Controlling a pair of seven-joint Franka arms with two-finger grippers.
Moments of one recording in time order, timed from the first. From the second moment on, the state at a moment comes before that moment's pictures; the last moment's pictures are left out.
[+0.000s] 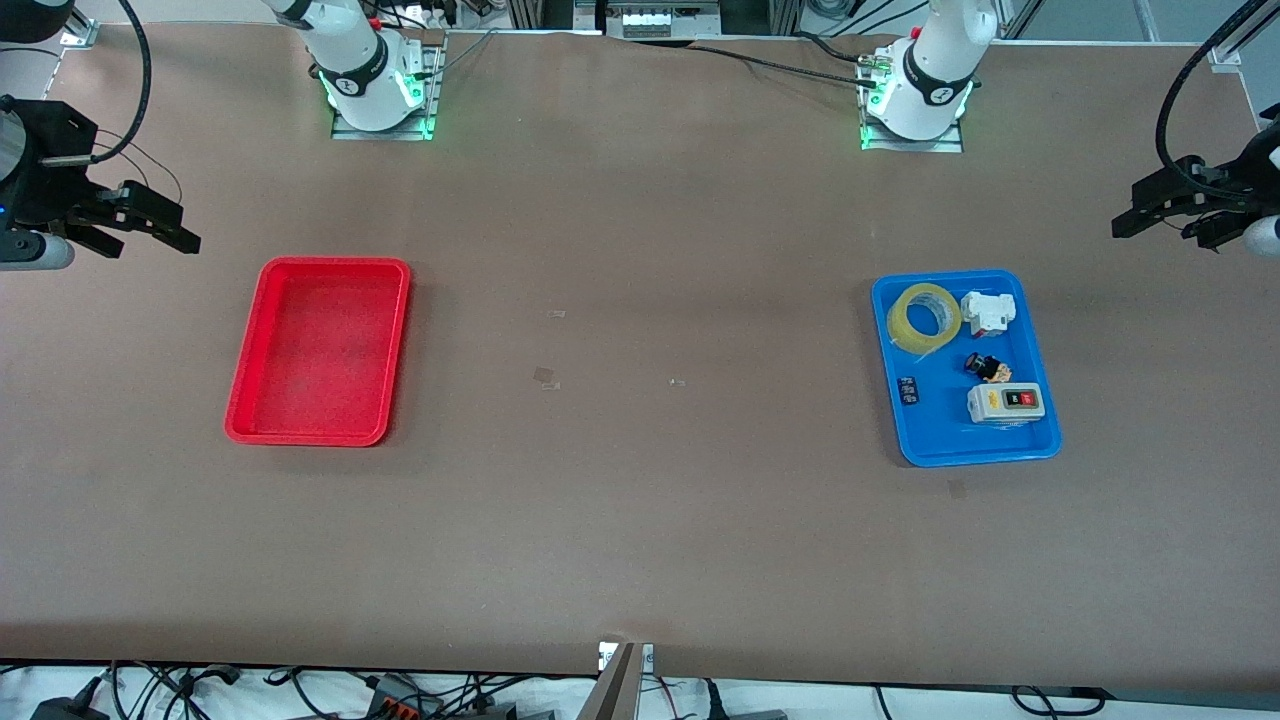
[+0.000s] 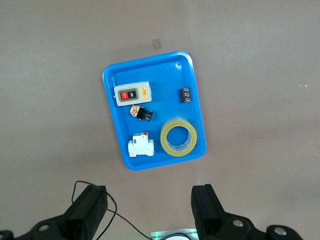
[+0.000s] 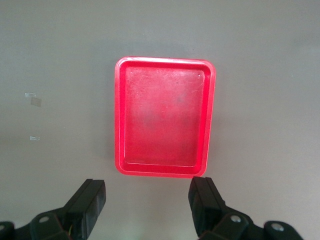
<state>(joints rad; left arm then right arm) 0.05 0.05 0.00 -1.46 -0.02 1.41 0.14 0.00 -0.02 -0.02 -1.69 0.01 1.60 -0.05</state>
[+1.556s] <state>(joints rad) 0.04 0.16 -0.03 -2.31 -0.02 2.30 0.16 0.00 -0.02 -0.02 -1.69 0.01 1.59 -0.05</state>
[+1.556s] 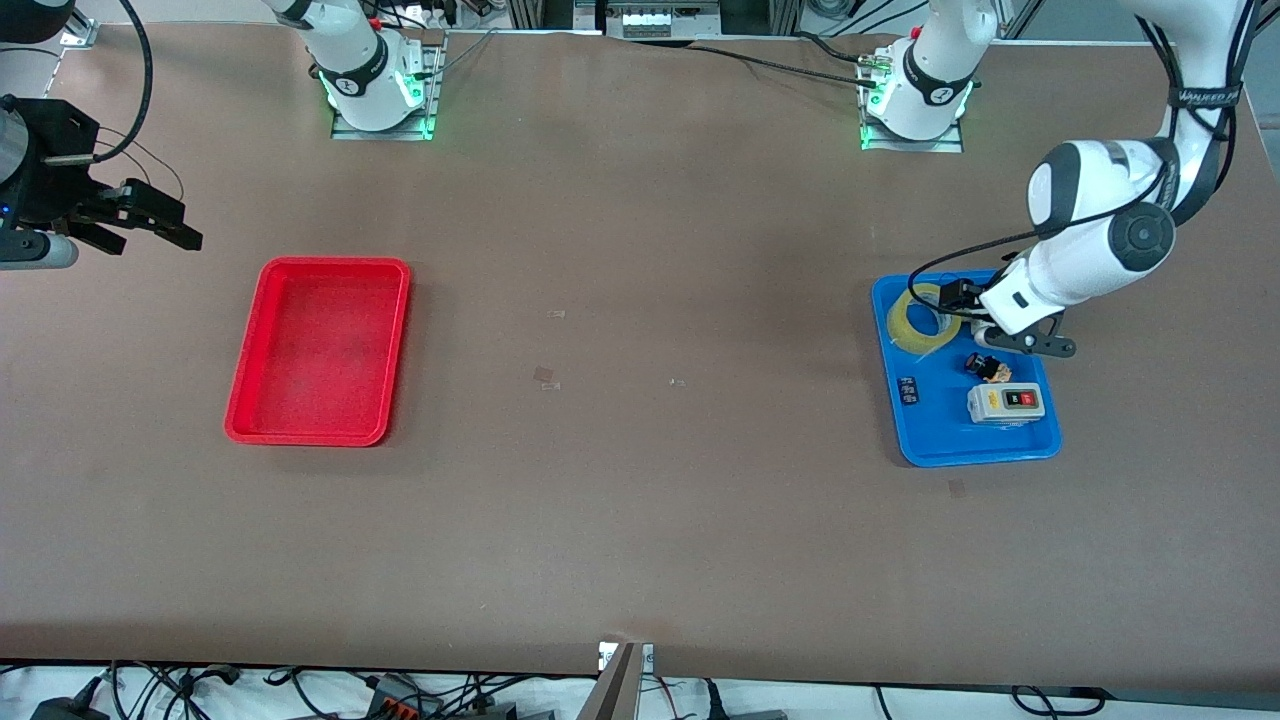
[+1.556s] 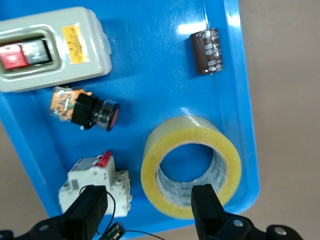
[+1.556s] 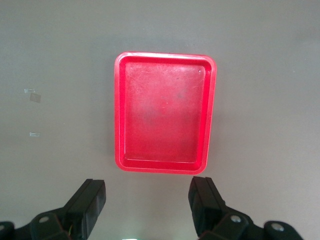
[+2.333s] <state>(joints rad) 0.04 0.27 -0.04 -2.31 -0.02 2.36 0.17 0.00 -0.02 -0.02 -1.69 0.01 1.59 -0.05</state>
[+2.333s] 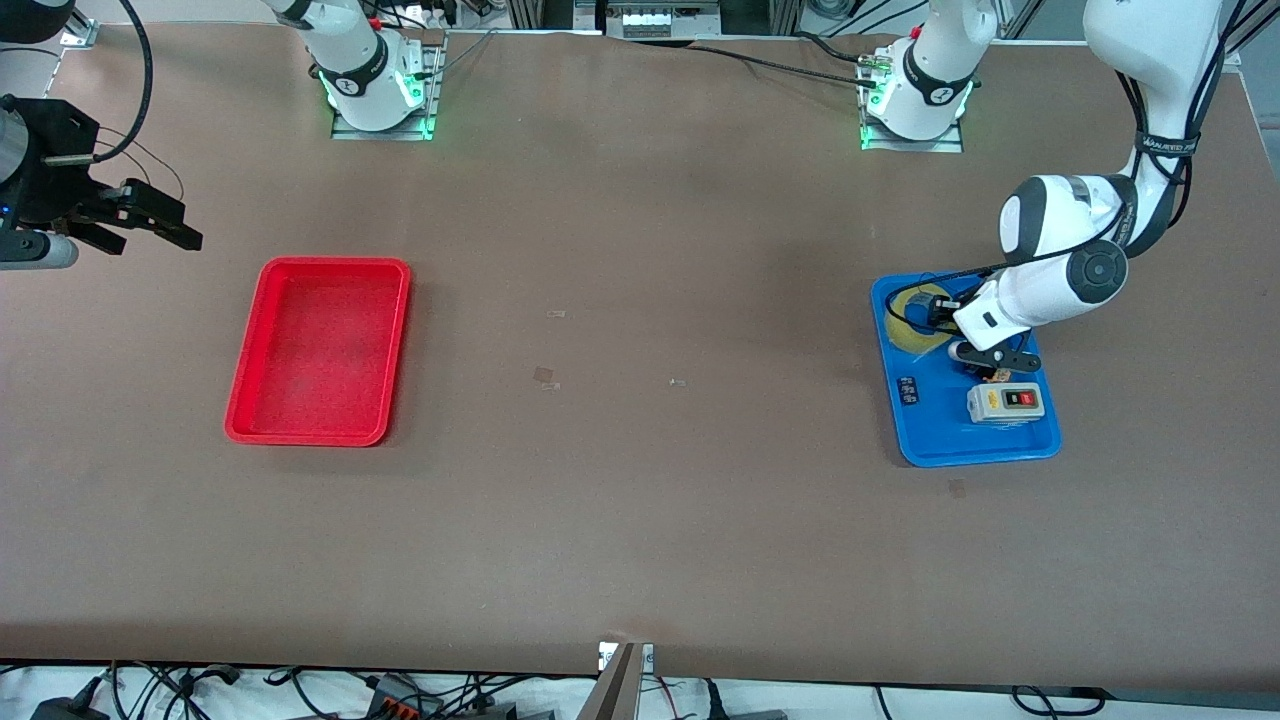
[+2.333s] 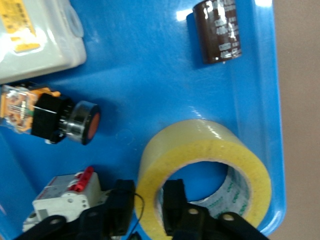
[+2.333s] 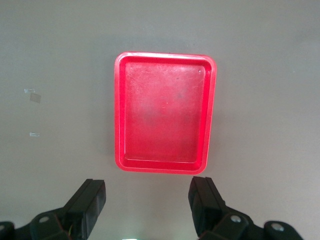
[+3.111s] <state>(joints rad) 0.01 0.26 -0.06 -1.91 -0.07 1.82 0.11 0.00 -0.02 -0.02 -1.69 0.01 1.59 -0.05</state>
